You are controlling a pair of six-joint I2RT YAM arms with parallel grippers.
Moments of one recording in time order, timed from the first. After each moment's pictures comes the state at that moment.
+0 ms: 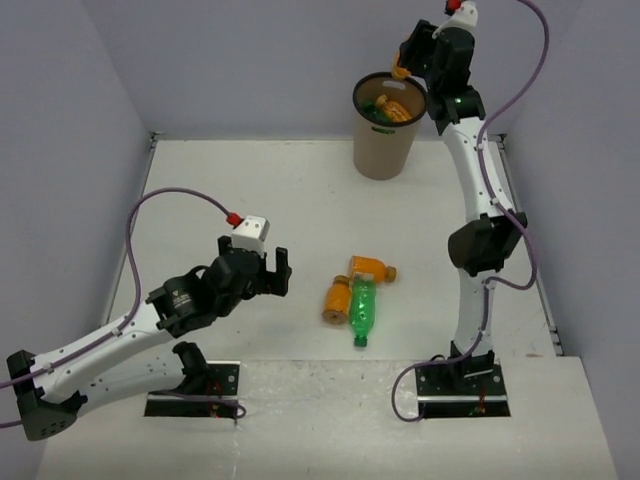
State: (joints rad) left arm -0.98 0.82 0.82 -0.58 -0.50 -0.52; right arm 0.20 2.12 2.46 -0.33 0.16 0.33
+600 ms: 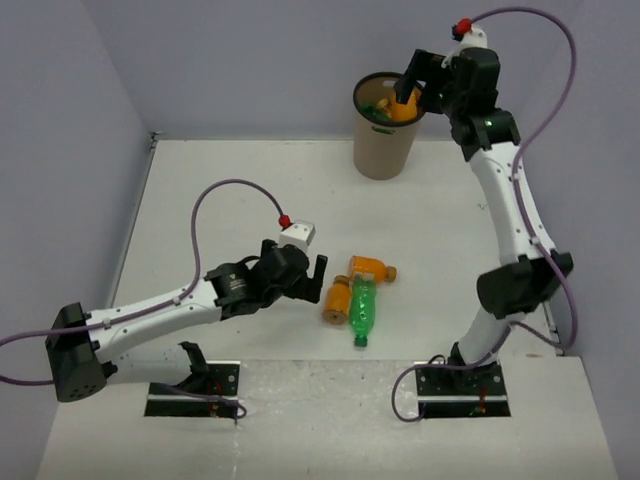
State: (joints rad) left arm -1.04 1.12 0.88 -0.53 -0.42 -0.57; right arm 0.20 1.89 2.19 -0.52 0.02 0.31
